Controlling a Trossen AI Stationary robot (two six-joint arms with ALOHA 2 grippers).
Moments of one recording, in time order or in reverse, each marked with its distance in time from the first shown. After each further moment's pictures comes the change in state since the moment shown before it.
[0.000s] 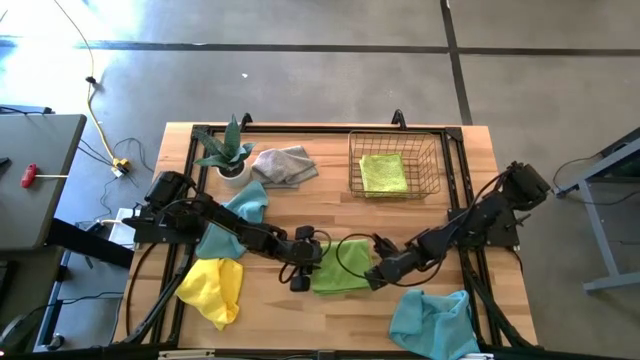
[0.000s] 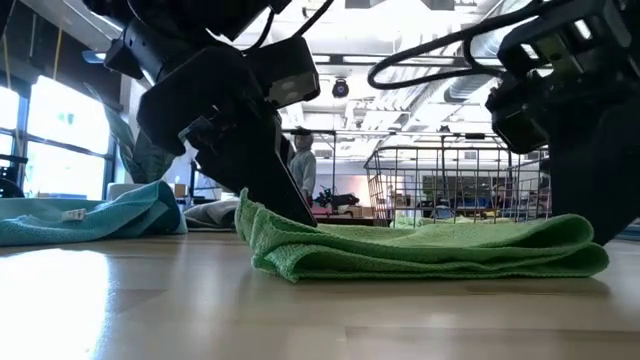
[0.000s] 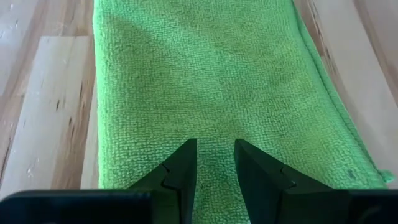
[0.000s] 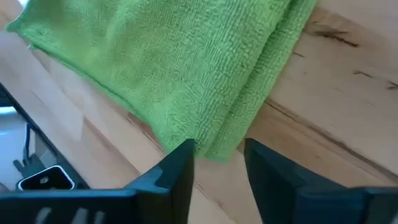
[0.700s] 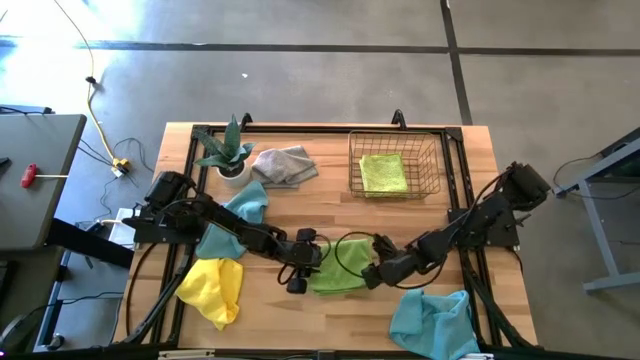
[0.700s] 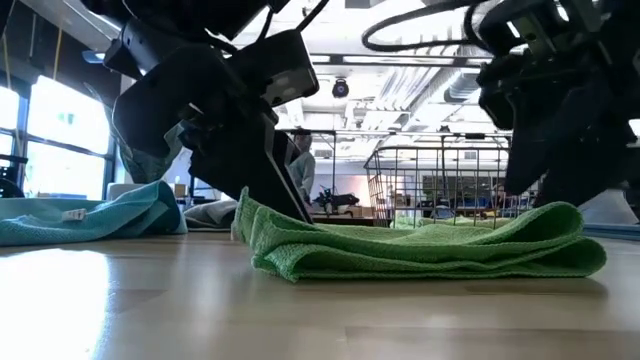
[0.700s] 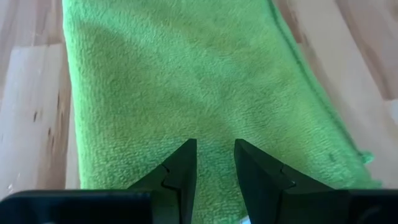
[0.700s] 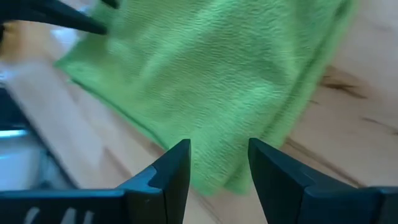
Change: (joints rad) left arm -0.004 0.001 0.000 -0.002 0.044 0.080; right arm 0.028 0.002 0.034 0.007 0.169 -0.017
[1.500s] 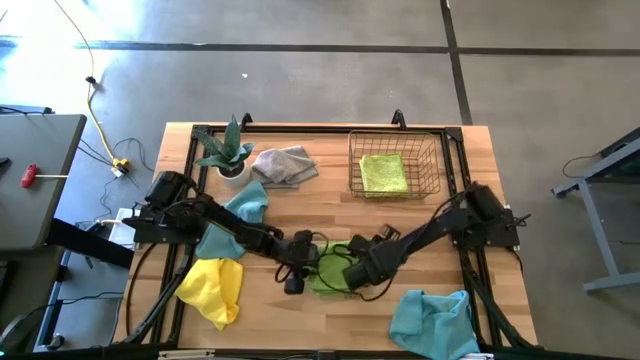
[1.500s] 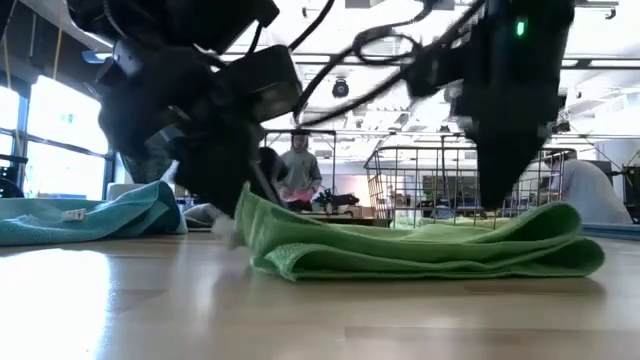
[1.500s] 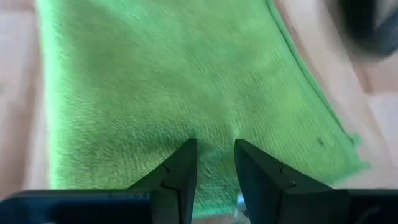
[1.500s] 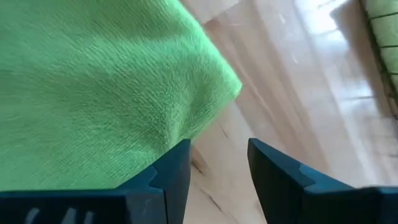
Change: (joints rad) left arm 0.012 0.001 -0.066 0.094 0.060 -0.071; right arm -0.090 0.386 0.660 -1.032 0.139 -0.534
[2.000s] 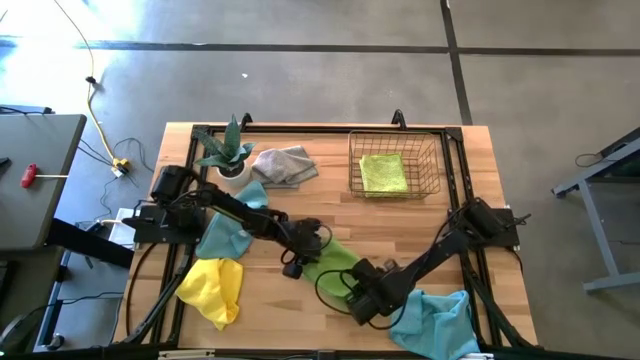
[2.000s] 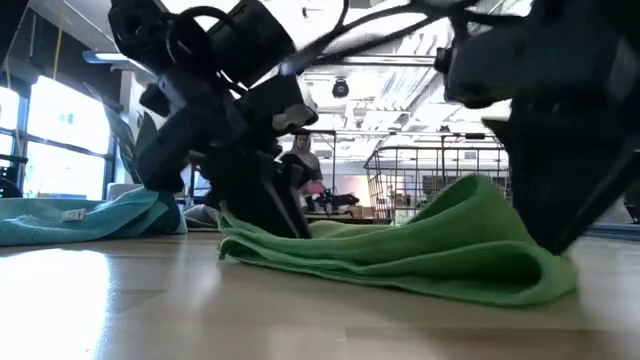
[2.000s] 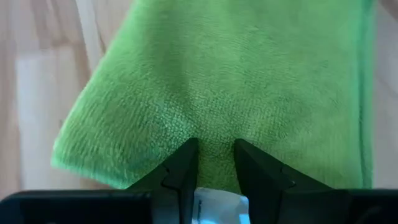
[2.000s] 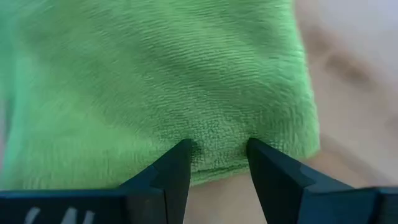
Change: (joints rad) left arm 0.131 0.021 -0.010 -0.032 0.166 0.343; right arm 0.162 0.086 0.000 0.257 -0.032 0.482
